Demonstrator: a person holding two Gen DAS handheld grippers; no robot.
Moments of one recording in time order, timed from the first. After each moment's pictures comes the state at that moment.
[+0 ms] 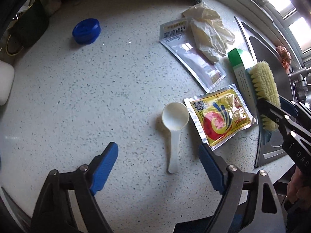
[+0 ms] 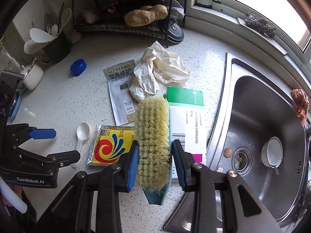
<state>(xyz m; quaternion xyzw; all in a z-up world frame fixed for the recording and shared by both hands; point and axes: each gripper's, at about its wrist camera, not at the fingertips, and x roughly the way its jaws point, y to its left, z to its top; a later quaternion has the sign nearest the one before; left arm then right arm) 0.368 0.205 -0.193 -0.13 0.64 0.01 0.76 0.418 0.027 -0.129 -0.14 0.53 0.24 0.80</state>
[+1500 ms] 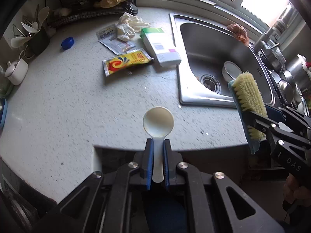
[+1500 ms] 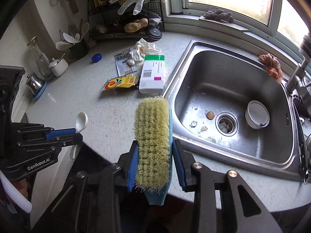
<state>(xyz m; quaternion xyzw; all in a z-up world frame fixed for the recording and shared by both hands) 0.226 0.014 -0.136 -0.08 0.56 -0.01 0.82 0.274 -0.136 -0.088 -0.09 0.49 0.26 0.83</state>
